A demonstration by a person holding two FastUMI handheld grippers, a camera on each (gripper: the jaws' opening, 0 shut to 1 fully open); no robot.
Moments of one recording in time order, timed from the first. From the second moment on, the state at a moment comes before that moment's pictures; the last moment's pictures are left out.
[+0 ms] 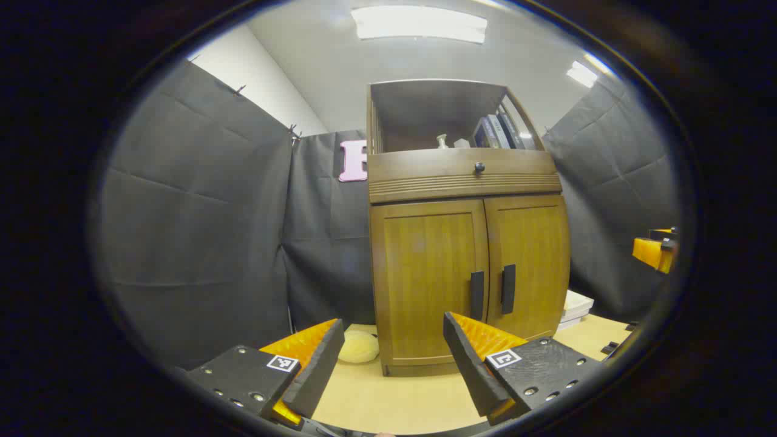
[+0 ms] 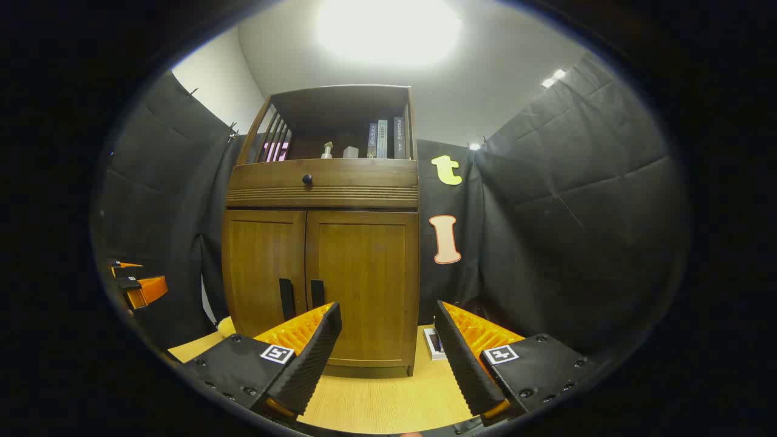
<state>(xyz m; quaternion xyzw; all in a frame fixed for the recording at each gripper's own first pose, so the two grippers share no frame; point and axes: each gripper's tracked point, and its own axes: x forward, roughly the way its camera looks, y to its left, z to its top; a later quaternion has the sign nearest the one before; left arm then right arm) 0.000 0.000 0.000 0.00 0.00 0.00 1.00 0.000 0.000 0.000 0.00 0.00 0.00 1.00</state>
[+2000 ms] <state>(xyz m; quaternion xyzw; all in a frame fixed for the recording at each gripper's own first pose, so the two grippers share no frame) -0.015 -0.023 0.004 0.03 0.00 0.07 1.00 0.139 0.061 -0.036 0.04 0.02 0.12 0.99</state>
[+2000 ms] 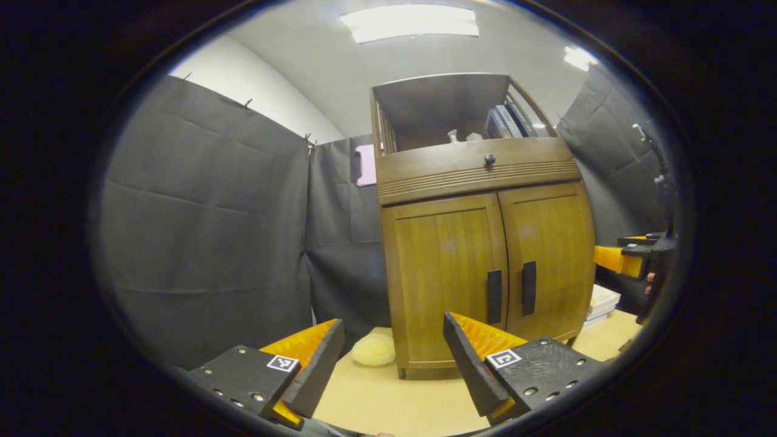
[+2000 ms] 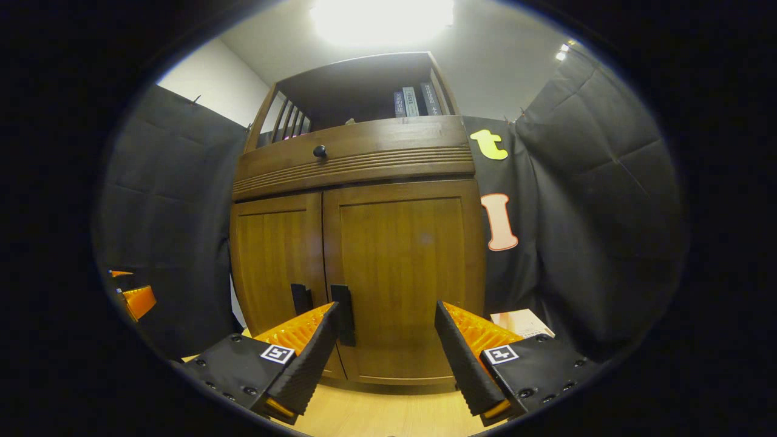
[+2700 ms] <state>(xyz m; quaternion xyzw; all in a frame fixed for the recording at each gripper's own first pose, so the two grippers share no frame) -0.013 -0.015 -0.009 0.03 0.02 0.10 0.99 0.223 0.142 -0.089 0.03 0.06 0.13 0.99</state>
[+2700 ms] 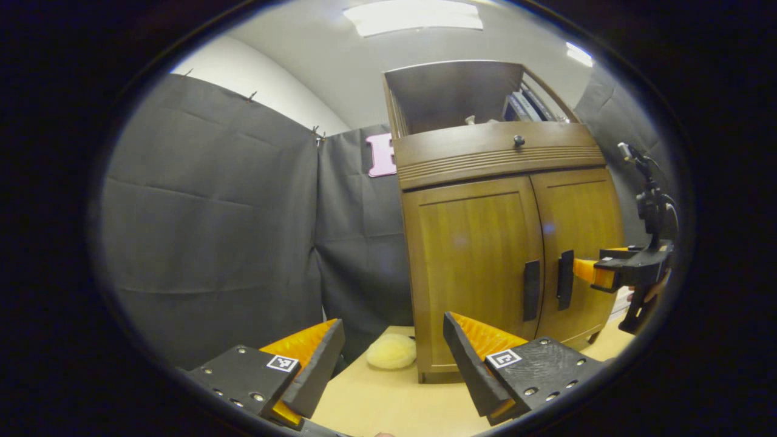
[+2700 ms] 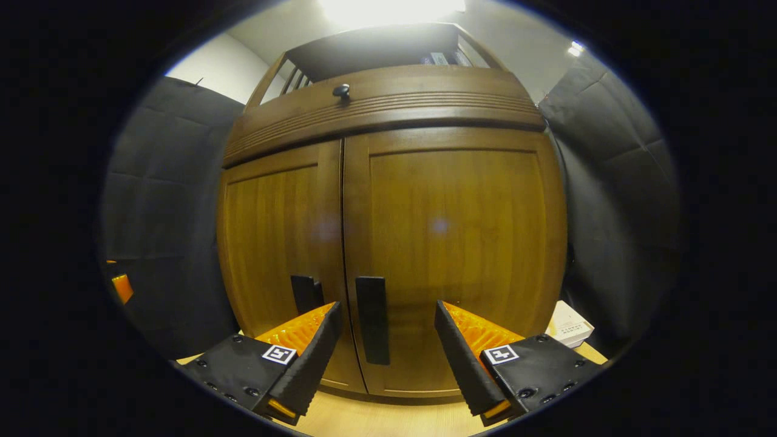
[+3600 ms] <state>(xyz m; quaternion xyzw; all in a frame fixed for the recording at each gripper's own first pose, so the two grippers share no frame) -0.015 -0.013 -0.018 0.04 0.05 0.11 0.99 0.279 0.174 -0.134 0.02 0.10 0.11 0.99</state>
